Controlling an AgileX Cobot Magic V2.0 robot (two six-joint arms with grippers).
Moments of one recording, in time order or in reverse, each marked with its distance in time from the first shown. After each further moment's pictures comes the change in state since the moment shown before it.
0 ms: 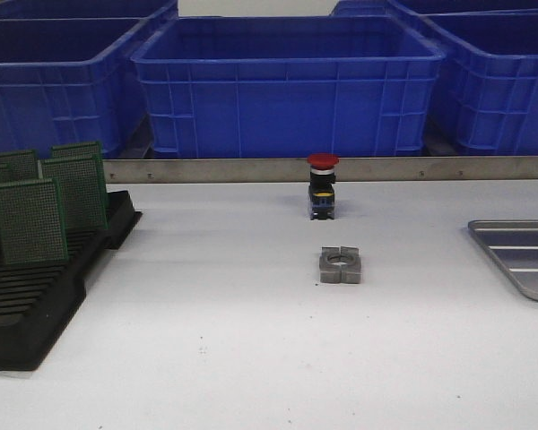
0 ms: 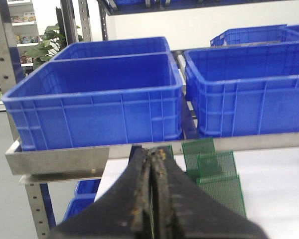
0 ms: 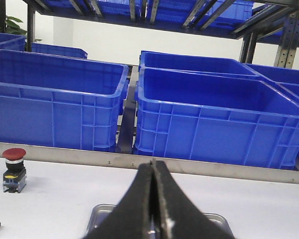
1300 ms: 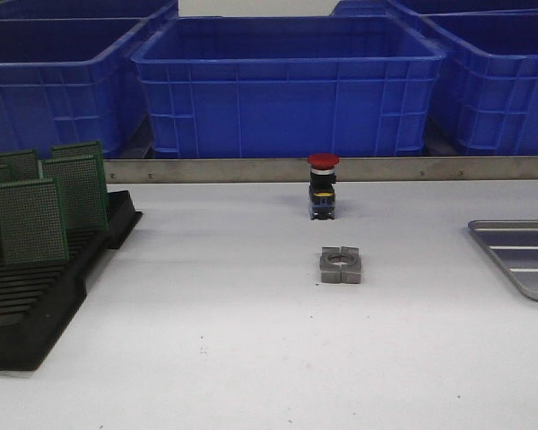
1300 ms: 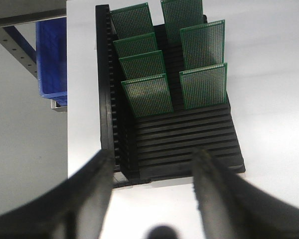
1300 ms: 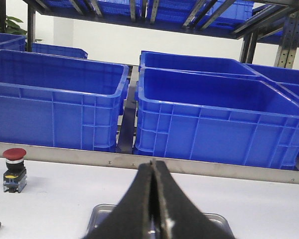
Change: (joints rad) left arm 0.000 0.889 -0.822 -0.017 0.820 0.065; right arm 0.000 0.000 0.000 0.000 0.000 0.000
